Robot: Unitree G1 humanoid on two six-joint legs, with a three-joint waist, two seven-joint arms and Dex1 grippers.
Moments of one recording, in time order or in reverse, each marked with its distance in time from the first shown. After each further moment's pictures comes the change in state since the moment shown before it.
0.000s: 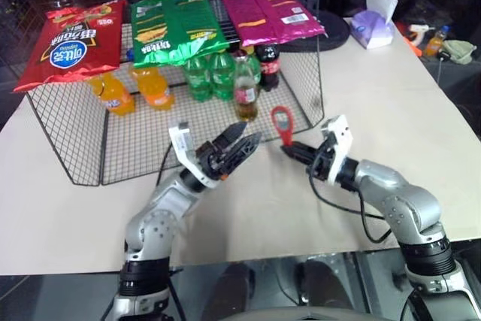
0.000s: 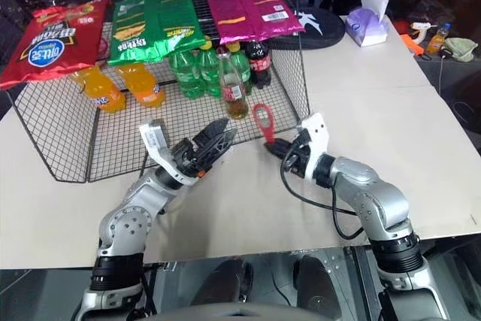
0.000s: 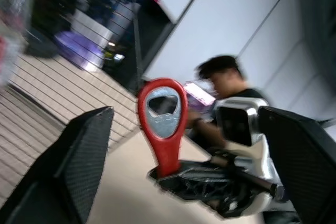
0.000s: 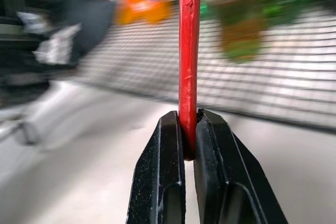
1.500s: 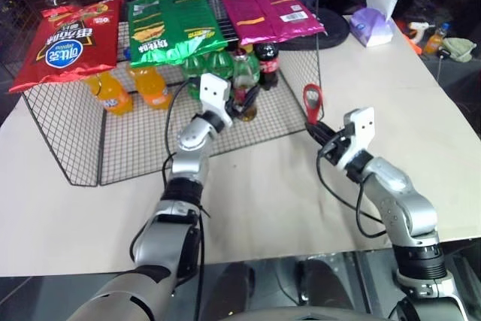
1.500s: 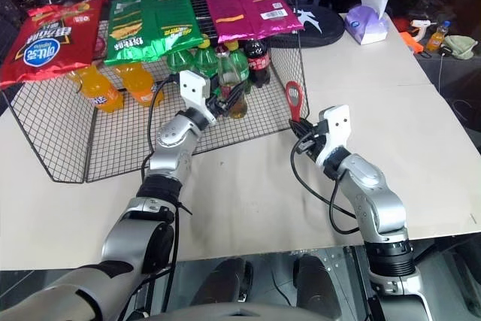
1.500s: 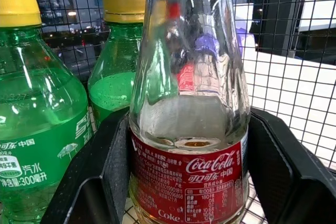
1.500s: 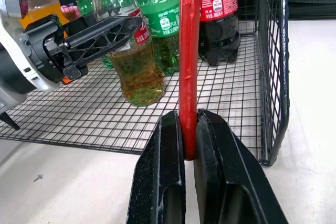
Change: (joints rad) left arm -0.548 -0.044 -0.044 0.857 0.595 -0.597 0.250; right arm 0.038 0.092 -0.060 0.016 -0.115 -0.162 -0.066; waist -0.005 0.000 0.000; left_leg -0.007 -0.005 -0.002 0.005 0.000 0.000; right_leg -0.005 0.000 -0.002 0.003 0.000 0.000
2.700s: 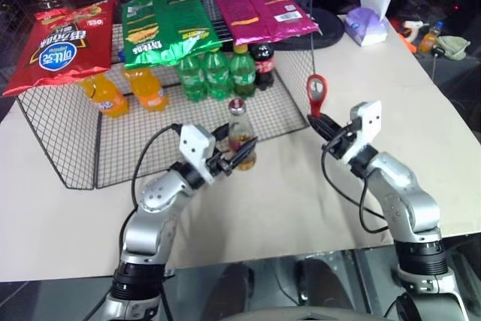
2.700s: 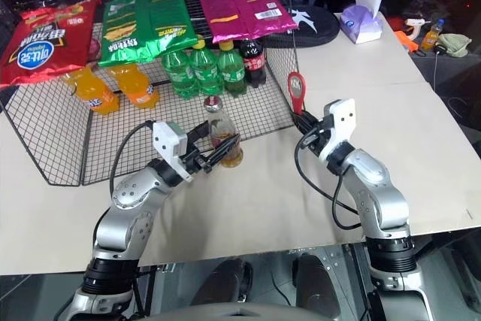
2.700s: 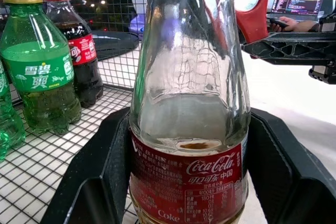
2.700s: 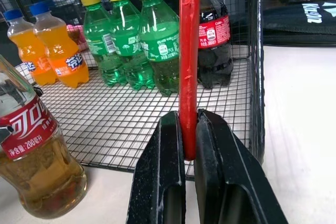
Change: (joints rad) left arm 0.610 0.137 -0.070 -0.910 -0.153 0.352 -0.111; right arm -0.042 -0.007 -0.027 0.029 0.004 -0.047 0.054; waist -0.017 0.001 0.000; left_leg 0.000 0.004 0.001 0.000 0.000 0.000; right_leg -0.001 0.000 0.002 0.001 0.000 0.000
